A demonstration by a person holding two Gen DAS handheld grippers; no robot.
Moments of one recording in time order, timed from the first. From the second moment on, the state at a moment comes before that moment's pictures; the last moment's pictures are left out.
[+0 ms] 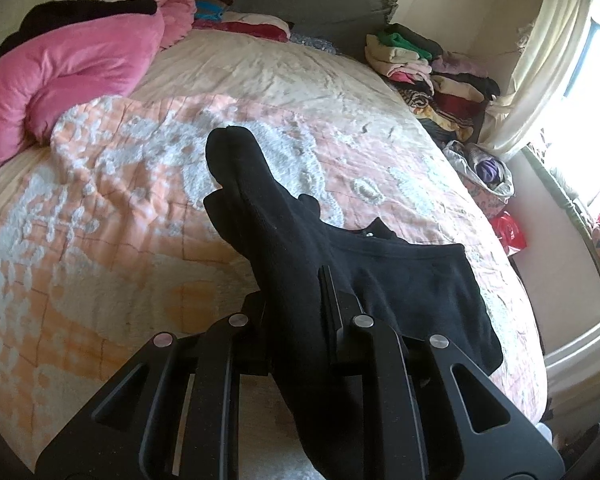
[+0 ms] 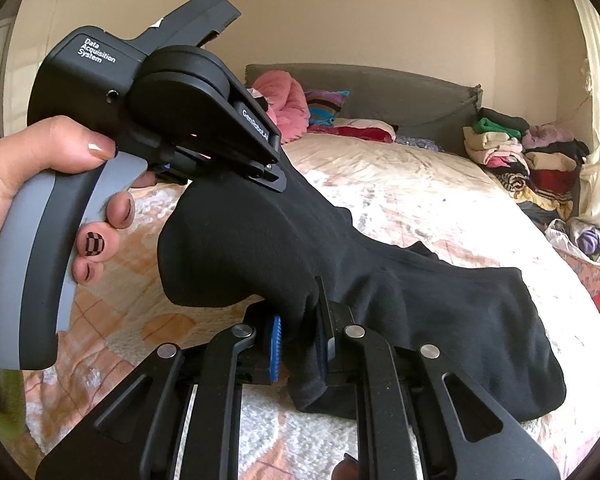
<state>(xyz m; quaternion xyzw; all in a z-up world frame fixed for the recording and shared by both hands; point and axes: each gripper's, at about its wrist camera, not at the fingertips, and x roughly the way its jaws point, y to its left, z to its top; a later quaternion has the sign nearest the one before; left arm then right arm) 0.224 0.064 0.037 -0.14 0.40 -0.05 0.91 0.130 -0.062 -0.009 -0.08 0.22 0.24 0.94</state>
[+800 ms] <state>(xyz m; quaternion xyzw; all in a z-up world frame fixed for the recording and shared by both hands) 0.225 0.005 0.060 -0.10 0.38 -0.05 0.92 0.126 -0.119 0.005 -0.02 0.21 0.22 0.95</state>
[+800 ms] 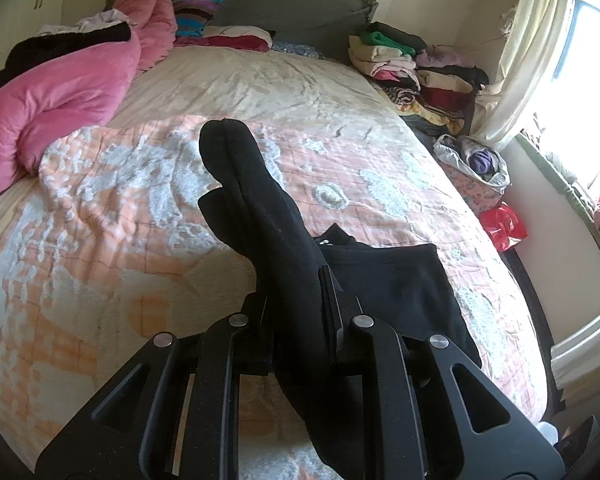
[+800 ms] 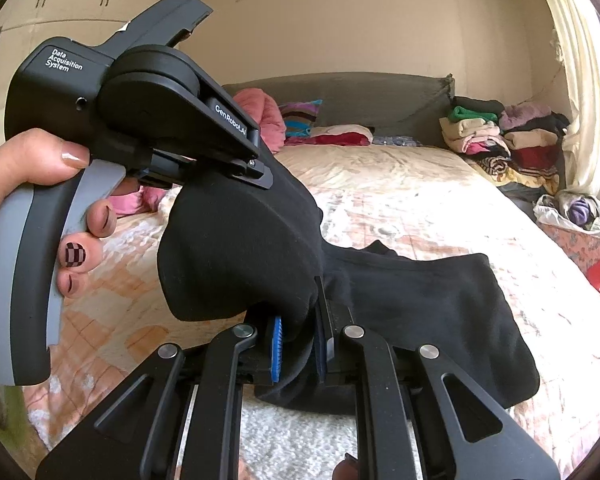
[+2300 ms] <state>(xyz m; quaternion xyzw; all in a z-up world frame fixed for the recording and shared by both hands) 0.273 -0.118 0.023 -0.04 0.43 -0.11 0.90 0.127 -0.193 -0.033 0.08 0.28 0.16 0.94</state>
